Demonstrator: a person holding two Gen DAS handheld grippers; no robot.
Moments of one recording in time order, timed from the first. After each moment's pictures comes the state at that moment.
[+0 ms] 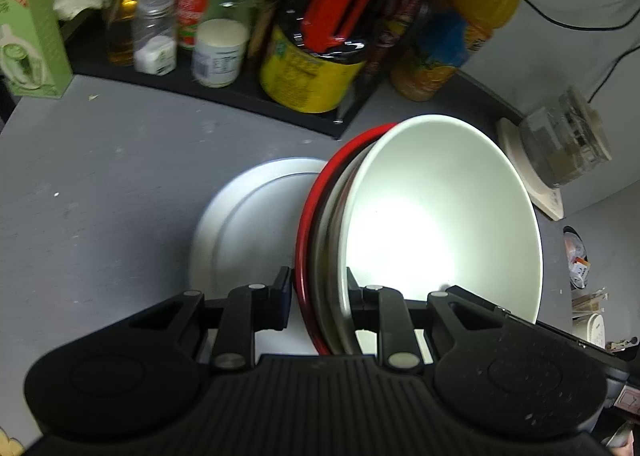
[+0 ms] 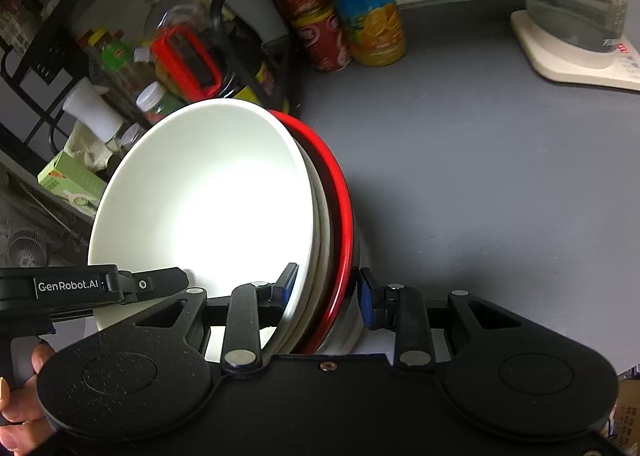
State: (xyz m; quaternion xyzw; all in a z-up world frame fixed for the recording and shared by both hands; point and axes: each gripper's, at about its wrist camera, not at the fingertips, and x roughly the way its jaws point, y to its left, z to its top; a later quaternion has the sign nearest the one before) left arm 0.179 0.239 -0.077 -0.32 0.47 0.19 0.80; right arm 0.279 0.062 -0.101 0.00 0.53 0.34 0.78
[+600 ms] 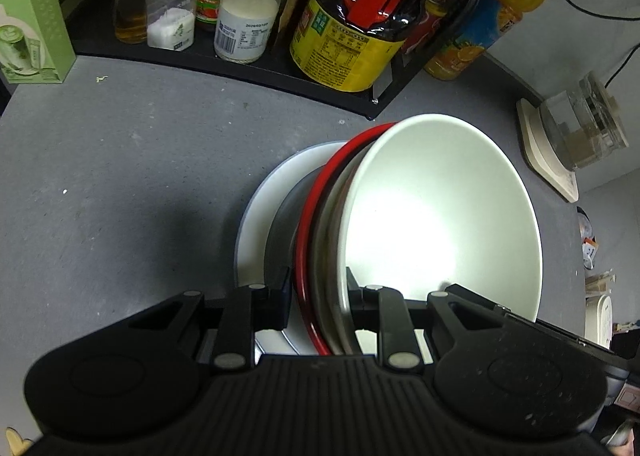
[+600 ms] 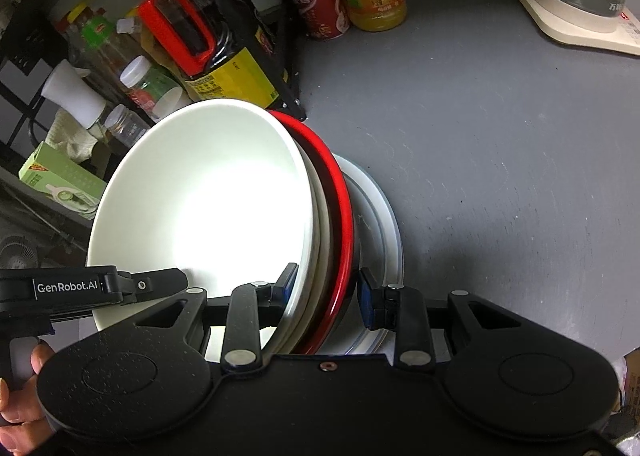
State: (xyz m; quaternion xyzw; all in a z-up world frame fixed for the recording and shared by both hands) left arm 0.172 0.270 -0.104 -0.32 0.51 0.16 0.78; right arm 0.267 0.081 -0.120 0.00 0.56 0.30 0.78
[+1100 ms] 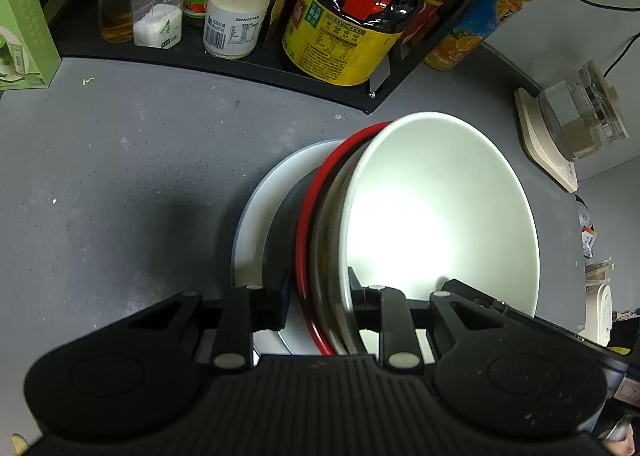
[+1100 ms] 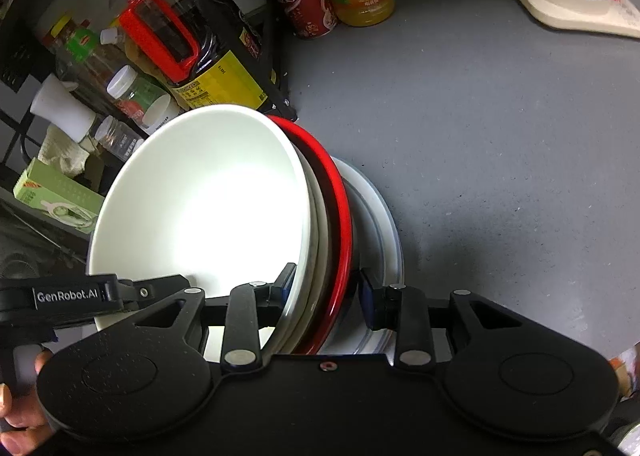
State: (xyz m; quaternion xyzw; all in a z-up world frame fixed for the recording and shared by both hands) left arm 0.180 0.275 -0.110 -0.32 0.52 0.15 0.78; right arm 0.274 0.078 -0.126 0.04 0.57 0.29 0.77
